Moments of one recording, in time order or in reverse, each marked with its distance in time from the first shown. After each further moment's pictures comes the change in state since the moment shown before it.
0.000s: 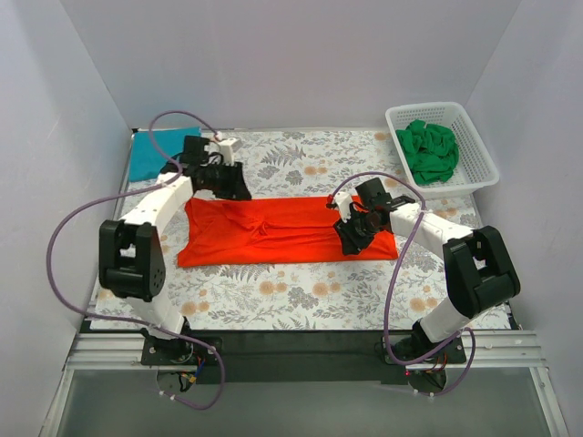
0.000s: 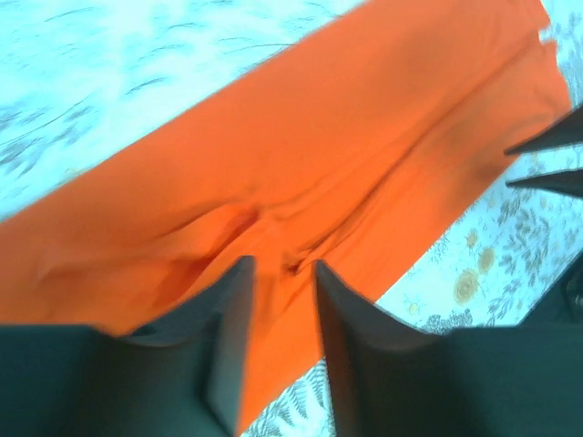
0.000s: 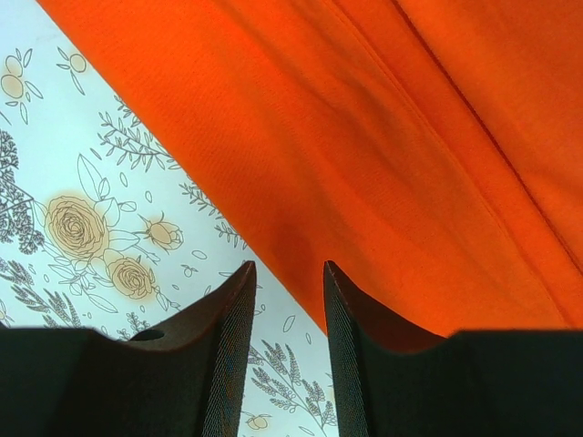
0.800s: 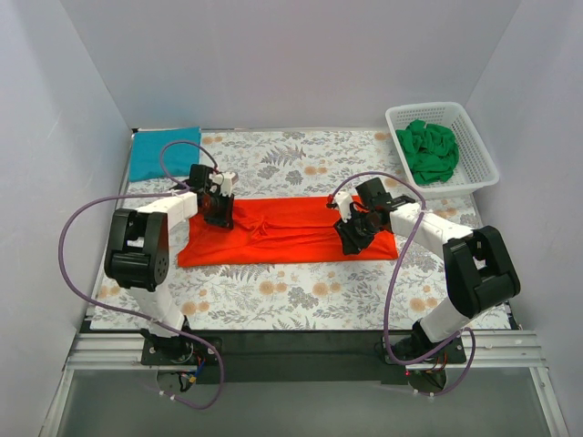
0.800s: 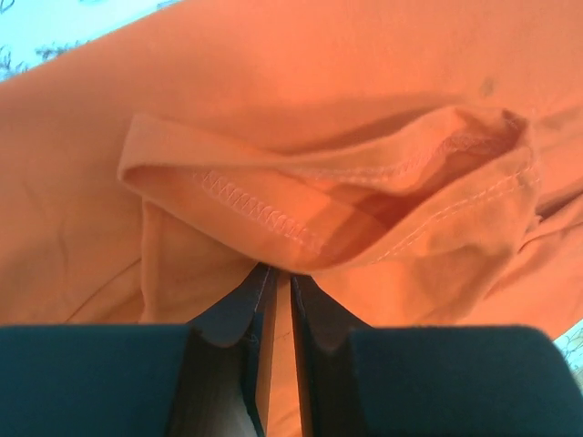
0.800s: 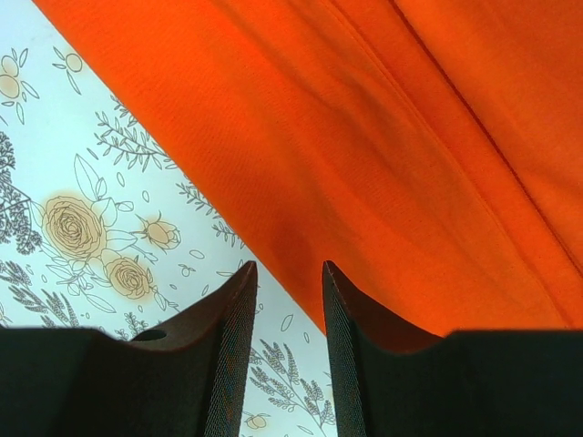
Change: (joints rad) left arm 0.067 0.028 -0.283 0.140 -0.271 0.100; right arm -0.001 0.000 0.000 0.000 0.003 0.000
